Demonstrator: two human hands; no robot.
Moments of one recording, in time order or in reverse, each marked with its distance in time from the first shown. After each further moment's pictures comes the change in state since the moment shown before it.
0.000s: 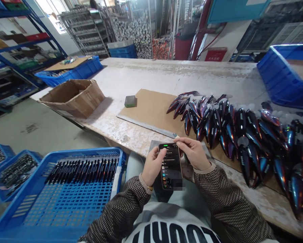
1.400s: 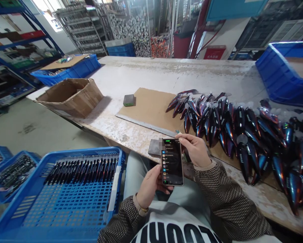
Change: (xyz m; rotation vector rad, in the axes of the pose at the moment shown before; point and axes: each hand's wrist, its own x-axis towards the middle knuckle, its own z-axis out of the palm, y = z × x) left_hand -0.051 -0.034 -0.023 -0.129 -0.177 -0.332; right_hand 0.003 0.011 -0.007 0.054 0.100 -0.016
